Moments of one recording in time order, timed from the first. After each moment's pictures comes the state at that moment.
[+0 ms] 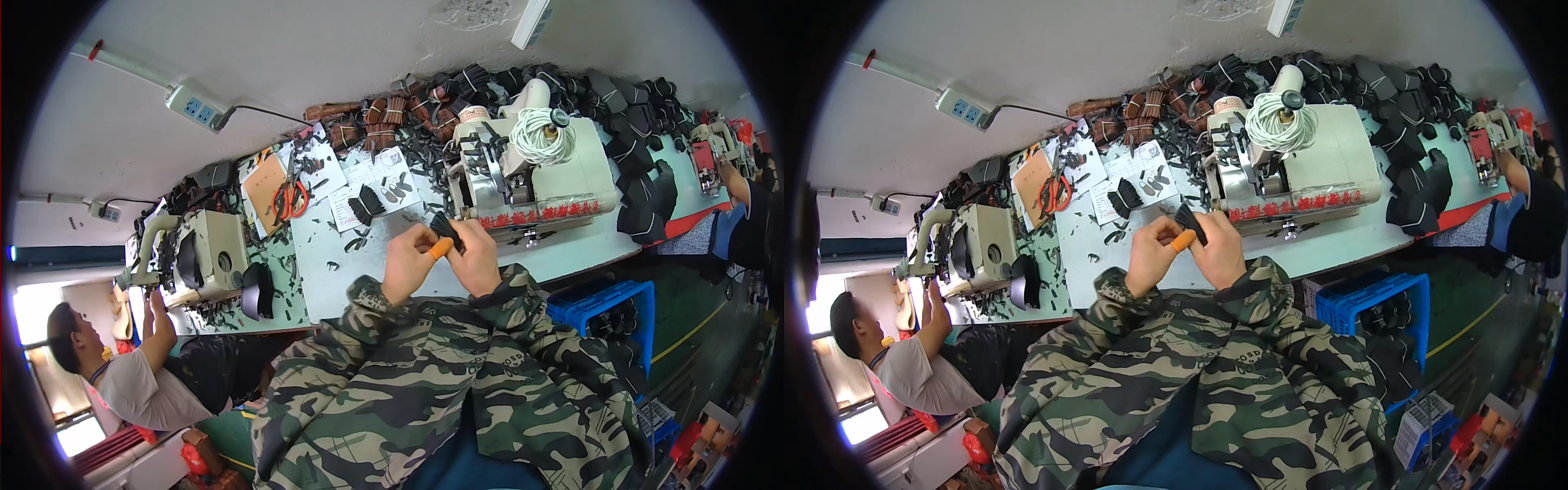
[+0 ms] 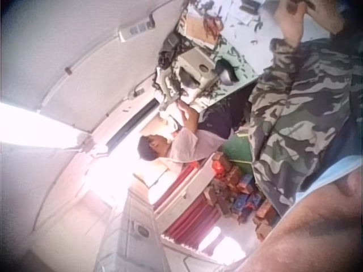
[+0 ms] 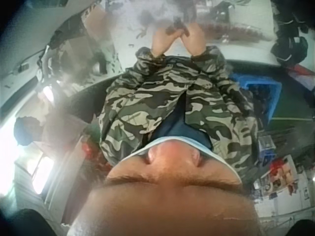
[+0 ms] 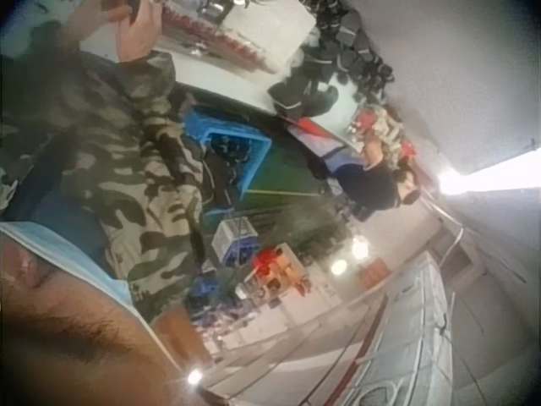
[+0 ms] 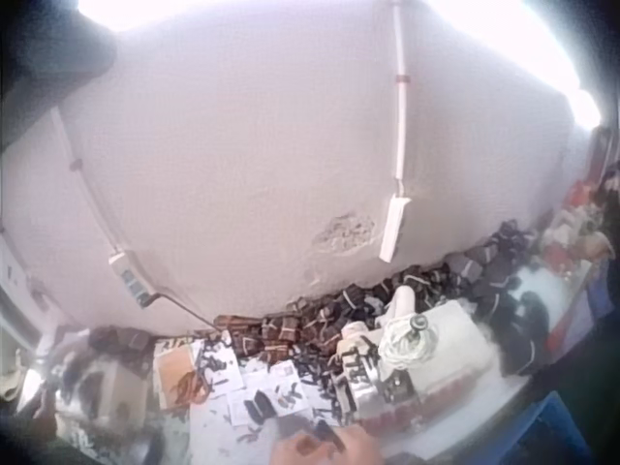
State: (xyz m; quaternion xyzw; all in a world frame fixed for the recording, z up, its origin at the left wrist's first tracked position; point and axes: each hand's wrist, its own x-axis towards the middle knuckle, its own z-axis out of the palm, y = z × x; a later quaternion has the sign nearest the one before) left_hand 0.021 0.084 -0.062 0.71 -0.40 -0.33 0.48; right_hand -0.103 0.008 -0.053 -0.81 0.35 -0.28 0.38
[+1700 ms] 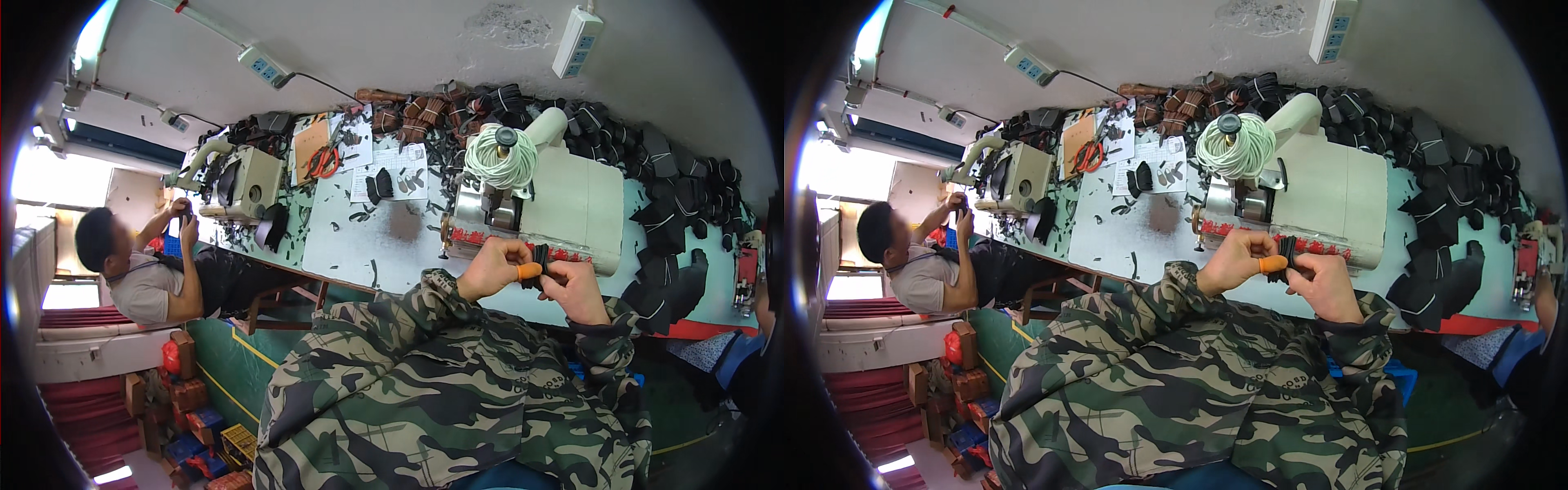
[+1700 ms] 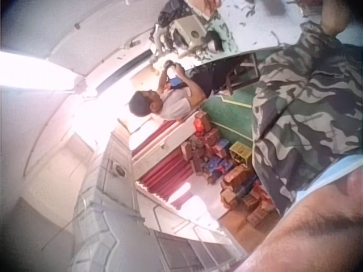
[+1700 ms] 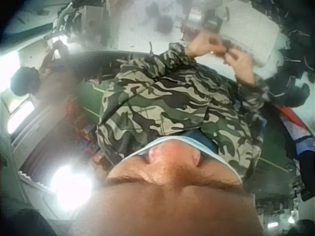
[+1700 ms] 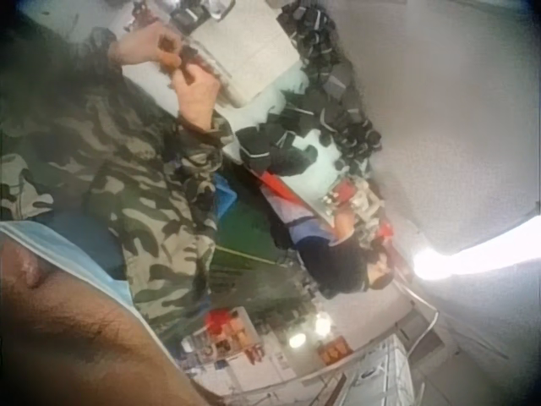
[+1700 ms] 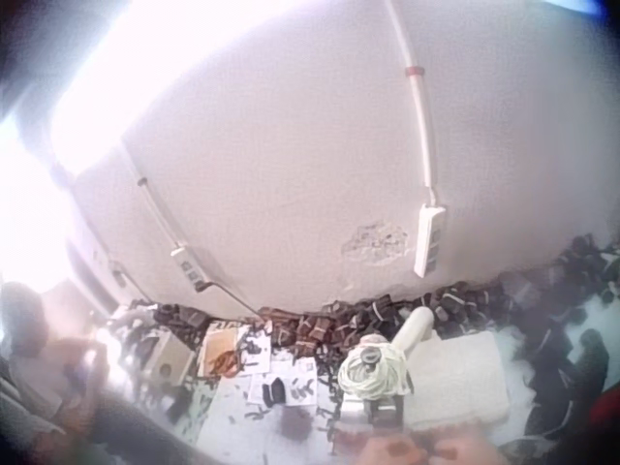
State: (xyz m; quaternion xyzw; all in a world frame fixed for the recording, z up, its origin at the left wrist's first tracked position) left_hand -0.115 -0.029 -0.042 0.55 -0.27 -0.54 0.58; right_hand -0.253 -0.151 0.003 -0.74 0.27 0.03 0.61
